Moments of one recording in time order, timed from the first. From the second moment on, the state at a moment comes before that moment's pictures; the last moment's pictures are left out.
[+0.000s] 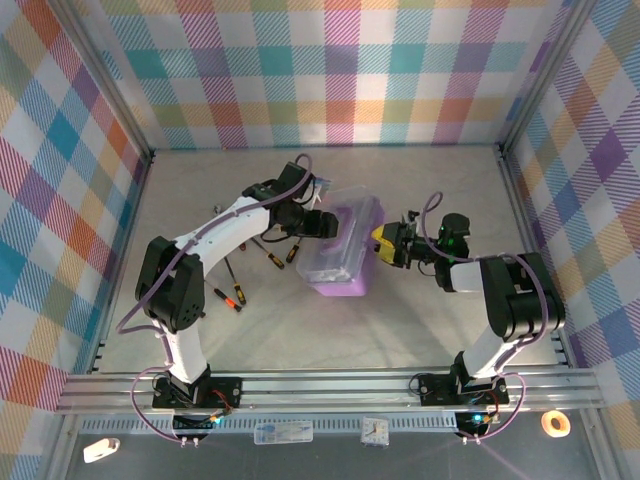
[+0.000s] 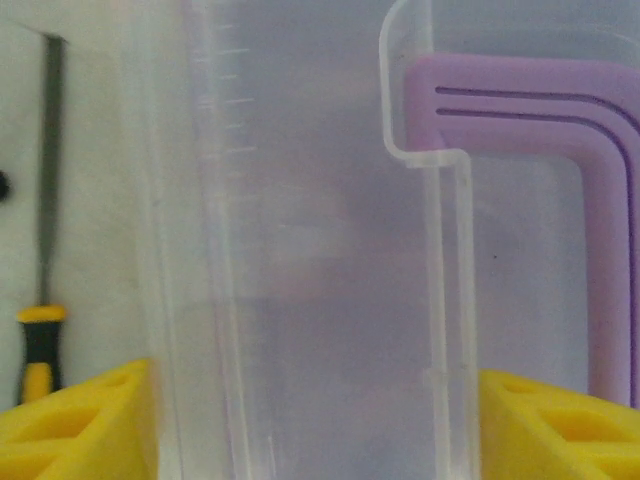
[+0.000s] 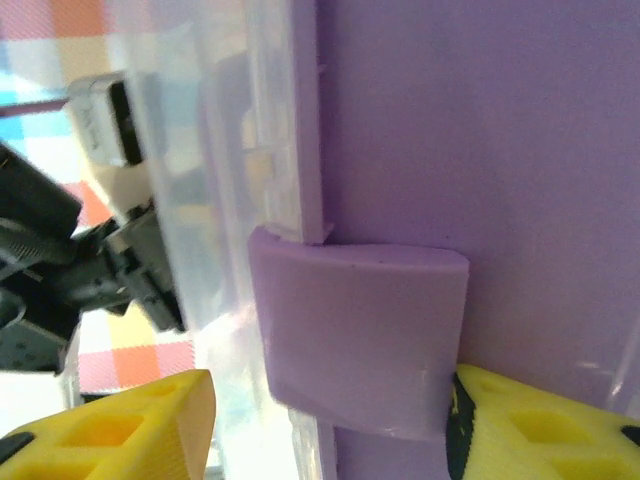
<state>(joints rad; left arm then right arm) -0.57 1.86 1.50 -0.71 0.22 -0.37 0.14 1.63 0.54 0.94 -1.17 1.38</state>
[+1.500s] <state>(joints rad) -0.63 1.76 1.59 -0.94 0.18 -0.34 0.13 1.11 0.93 -0.75 -0.28 0.49</state>
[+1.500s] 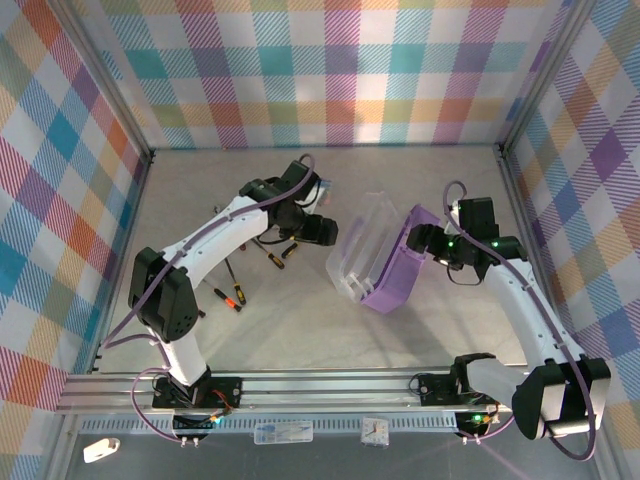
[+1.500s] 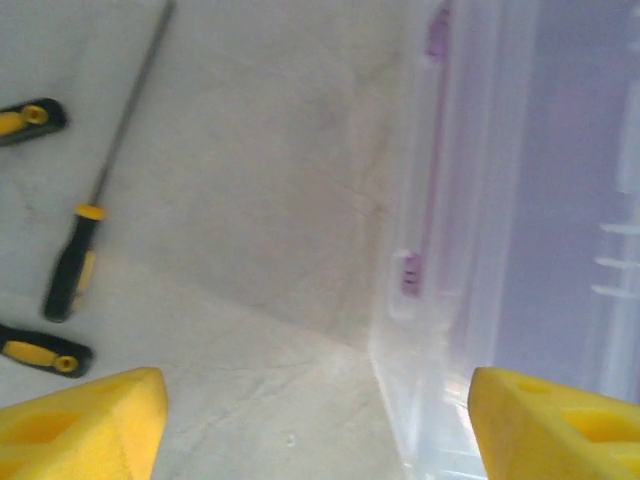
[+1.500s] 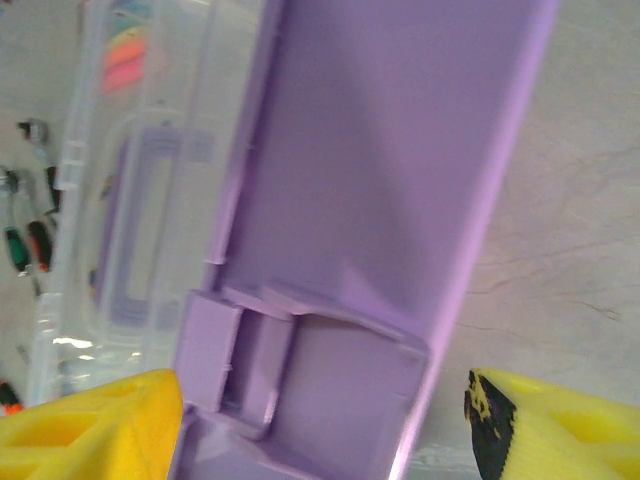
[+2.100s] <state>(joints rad) -0.67 1.89 1.65 -0.84 0.35 -0.32 0.14 1.25 1.03 -0.77 -0.26 0.48</state>
